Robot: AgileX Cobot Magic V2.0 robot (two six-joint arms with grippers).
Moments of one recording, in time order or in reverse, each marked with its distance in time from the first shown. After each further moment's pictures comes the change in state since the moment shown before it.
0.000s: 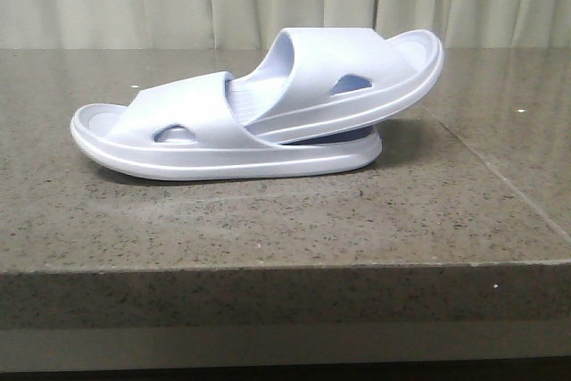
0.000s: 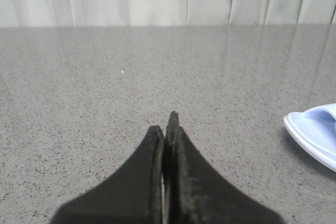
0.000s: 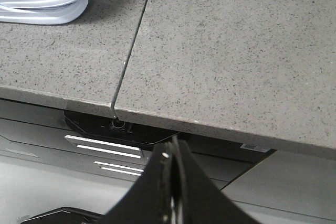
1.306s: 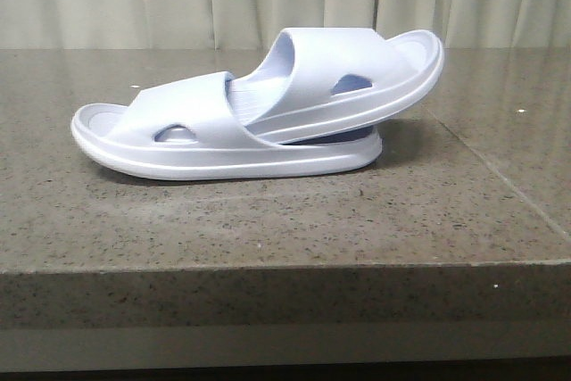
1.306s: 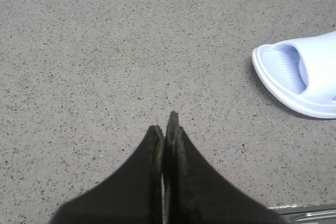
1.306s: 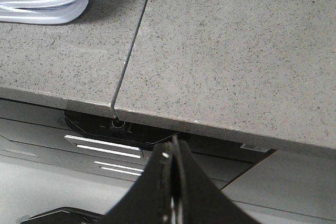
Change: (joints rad) left arm 0.000 0.365 -0.457 -0.052 0.570 0.000; right arm 0.000 0.000 0.000 0.000 0.000 -0.002
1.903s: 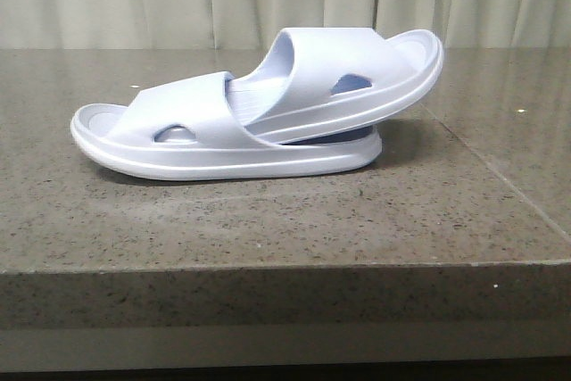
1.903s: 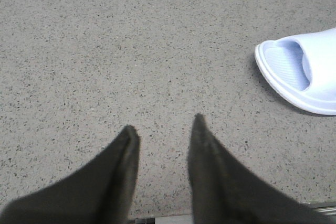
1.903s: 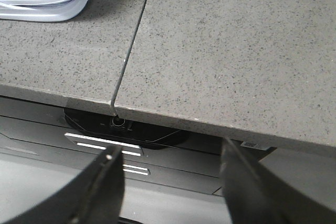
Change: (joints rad) left arm 0.000 0.000 0.000 0.013 0.009 0.000; right arm 0.000 0.000 0.000 0.000 0.006 0.000
